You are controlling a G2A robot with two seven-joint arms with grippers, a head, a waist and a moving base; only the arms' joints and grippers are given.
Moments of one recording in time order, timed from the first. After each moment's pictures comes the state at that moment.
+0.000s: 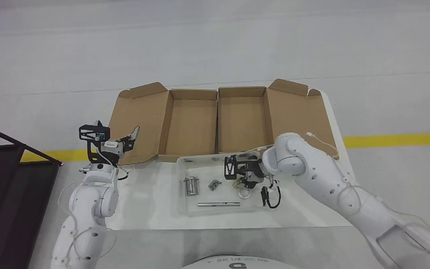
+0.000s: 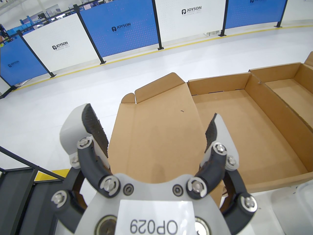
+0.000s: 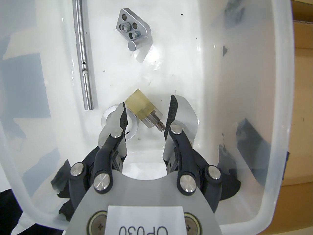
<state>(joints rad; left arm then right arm) 1.73 -1.15 -1.60 -1.80 1.33 0.00 0.00 -0.99 -1.02 0.68 -1.55 -0.78 -0.78 1.04</state>
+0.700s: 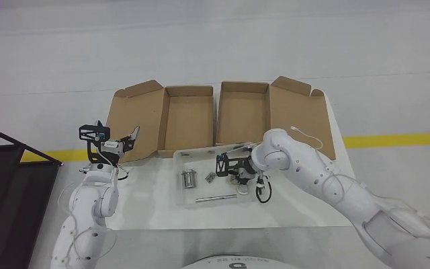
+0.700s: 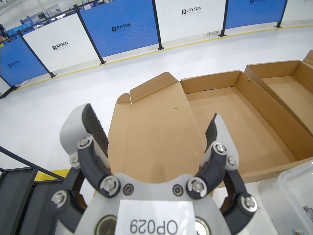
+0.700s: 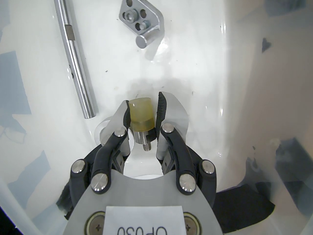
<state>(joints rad) 1.73 -1.15 -1.60 -1.80 1.33 0.00 0.00 -0.87 -1.09 0.54 -1.42 -0.76 -0.76 1.01</state>
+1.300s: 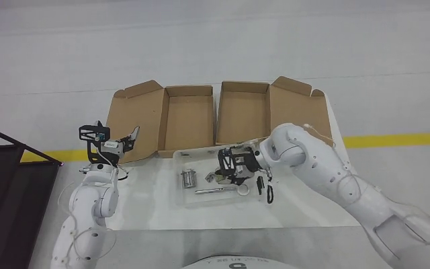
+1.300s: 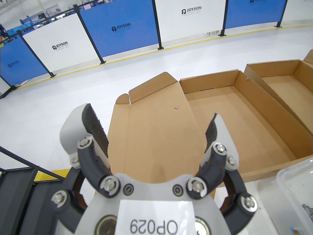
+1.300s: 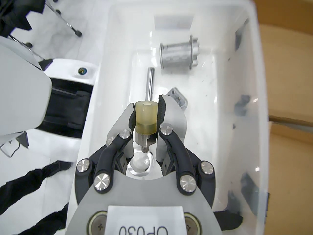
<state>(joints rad) 1.73 -1.15 -1.60 -1.80 1.33 0.00 0.00 -0.94 -1.01 0.71 -1.55 -0.64 -1.01 0.67</state>
